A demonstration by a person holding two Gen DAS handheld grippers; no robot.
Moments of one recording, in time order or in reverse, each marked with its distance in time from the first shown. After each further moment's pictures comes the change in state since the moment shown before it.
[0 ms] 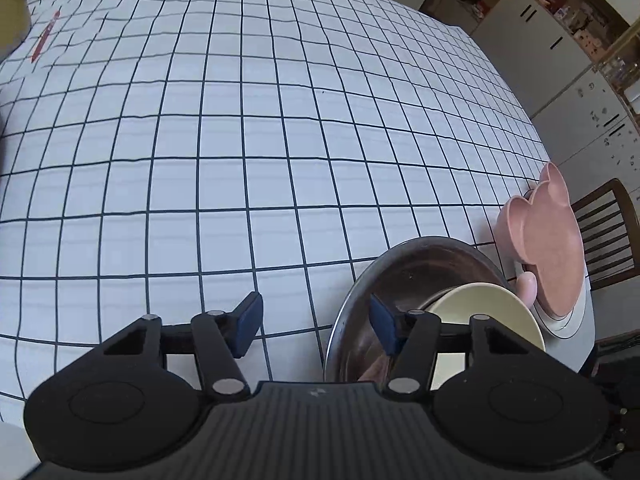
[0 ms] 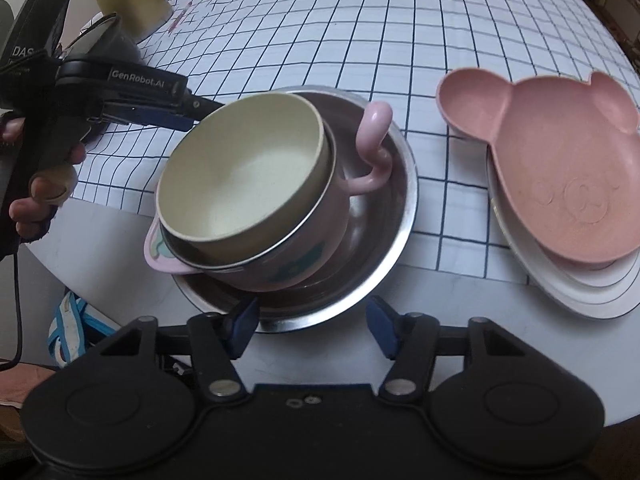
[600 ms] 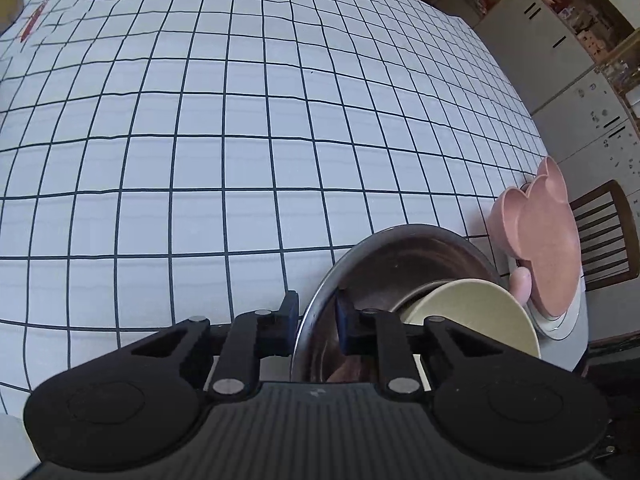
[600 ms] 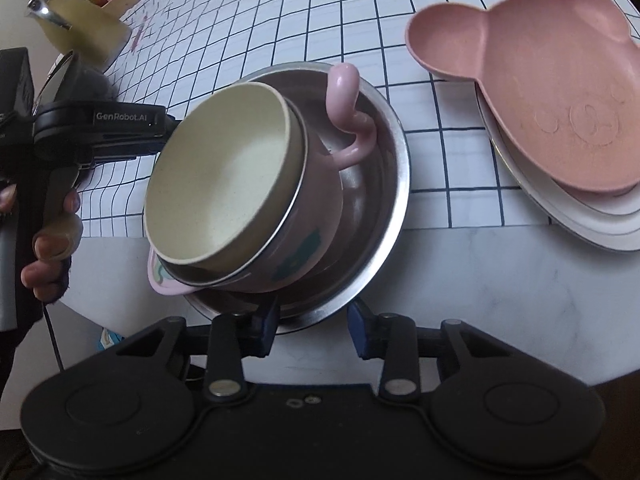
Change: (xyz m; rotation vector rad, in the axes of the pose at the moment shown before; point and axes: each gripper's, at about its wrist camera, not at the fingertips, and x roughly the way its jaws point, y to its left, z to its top) left arm 0.015 -0.015 -0.003 -0.018 0.027 -0.003; right arm 0.011 -0.018 0.006 0.233 0.086 0.075
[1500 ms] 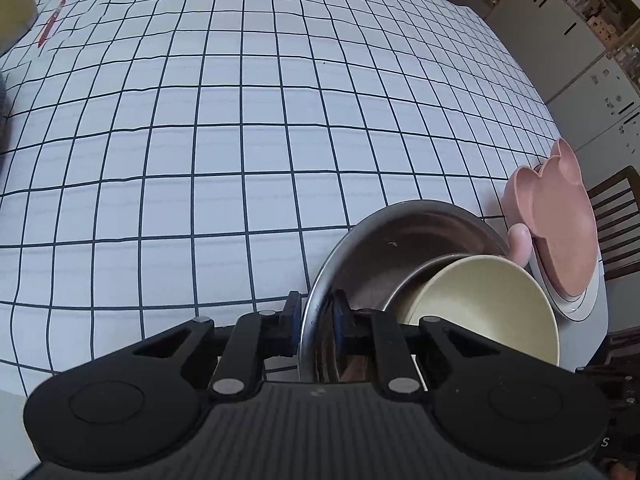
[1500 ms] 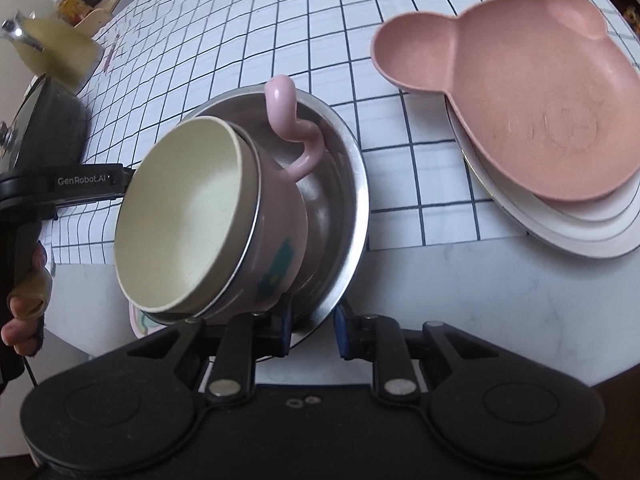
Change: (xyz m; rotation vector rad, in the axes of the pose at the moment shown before) left arm -0.007 -0.001 -0.014 0.025 0.006 0.068; right arm -0.001 -0.009 0.009 0.038 -0.040 -0.058
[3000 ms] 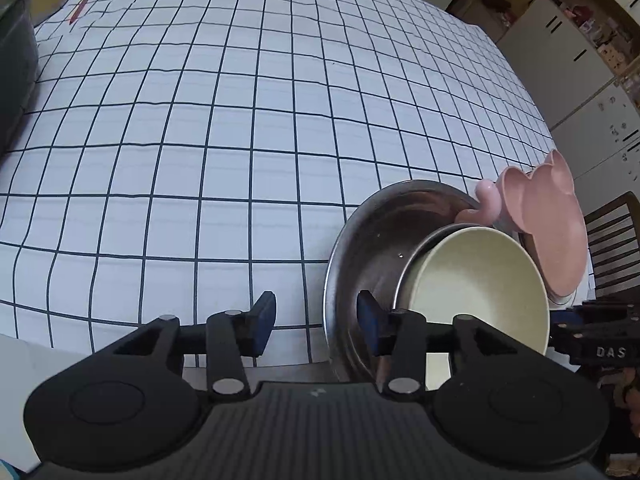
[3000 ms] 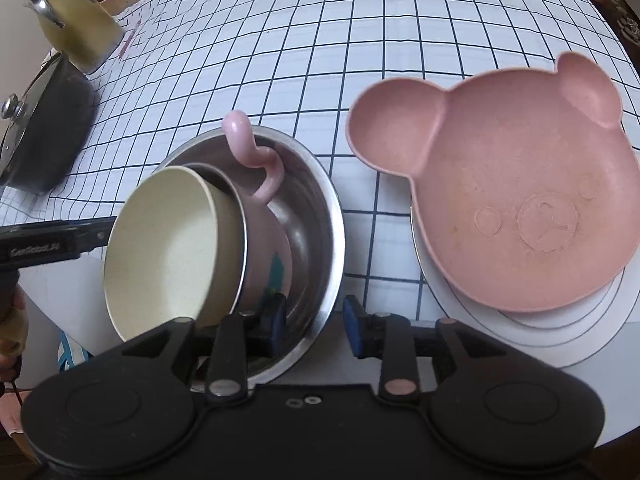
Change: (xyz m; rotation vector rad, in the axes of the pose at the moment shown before) left arm -0.016 -0.001 -0.030 -0.087 -0.036 -0.005; right arm -0.012 -0.018 0.029 -0.163 0.004 -0.011
